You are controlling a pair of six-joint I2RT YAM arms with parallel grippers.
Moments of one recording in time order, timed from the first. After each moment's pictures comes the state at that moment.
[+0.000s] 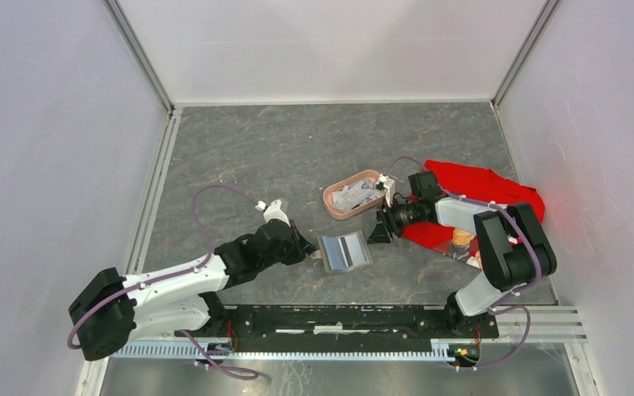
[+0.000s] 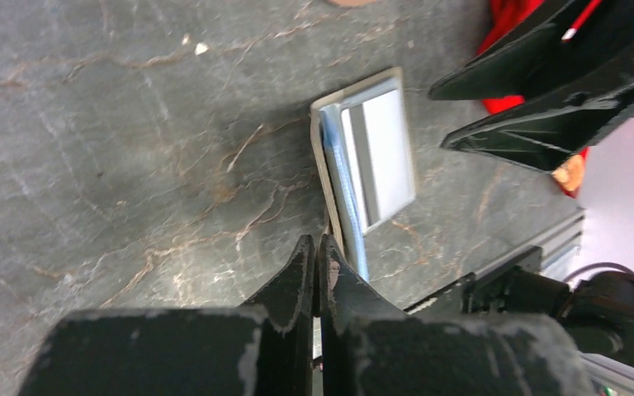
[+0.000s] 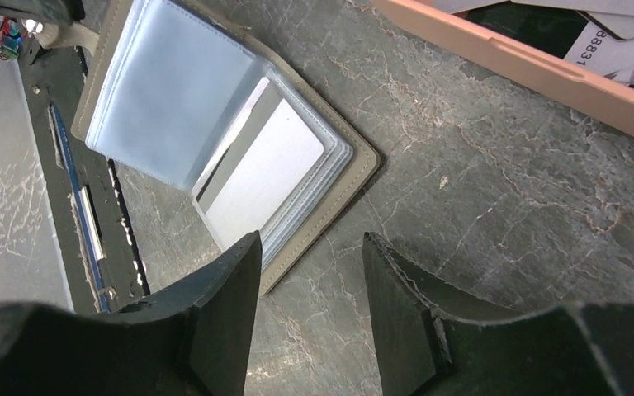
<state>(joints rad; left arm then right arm) -0.96 1.05 0.45 -0.07 -0.20 -1.07 0.26 1.60 0.70 -0.20 -0.93 -0.32</state>
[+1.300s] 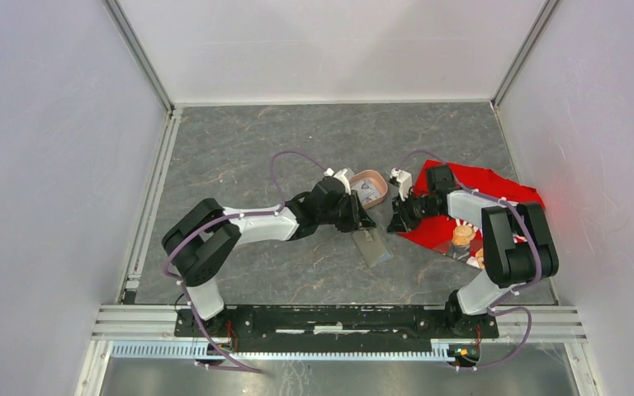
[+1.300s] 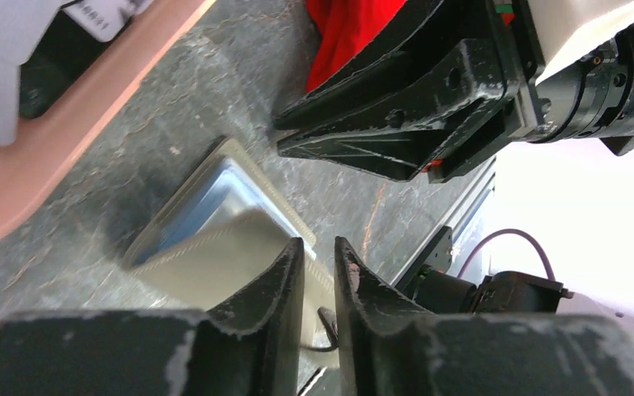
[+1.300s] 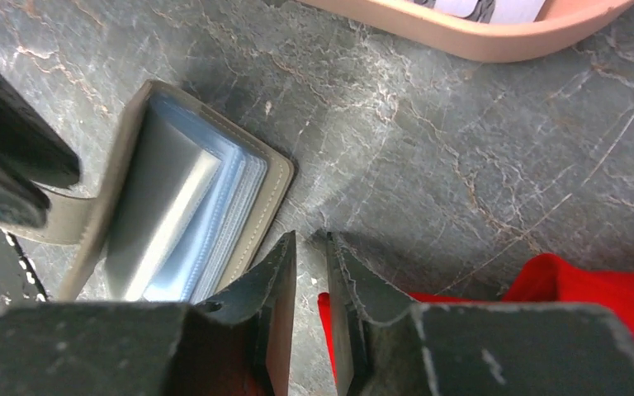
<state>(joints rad) -0.89 1.74 0.94 0.23 0.23 -0.97 0.13 1.60 0.75 -0.31 -0.73 -0.45</state>
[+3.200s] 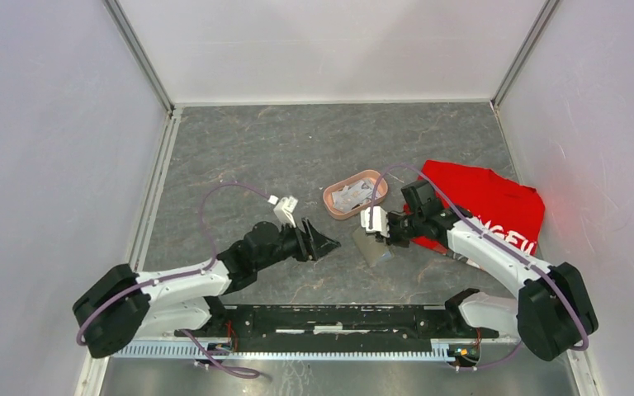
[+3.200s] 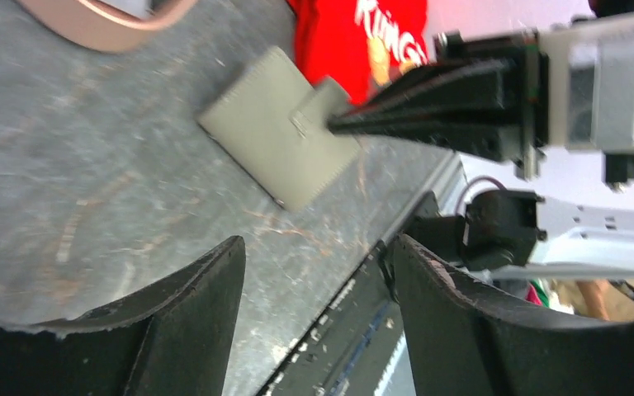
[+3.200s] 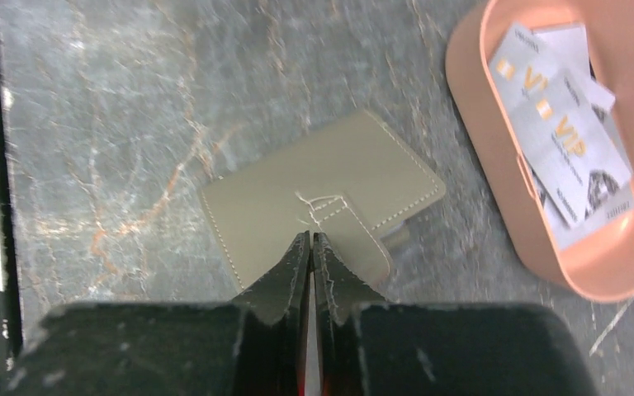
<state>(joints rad) -0.88 1.05 0.30 0.47 0.08 -0.90 0.48 1.20 0.68 -0.50 -0.64 -1.01</state>
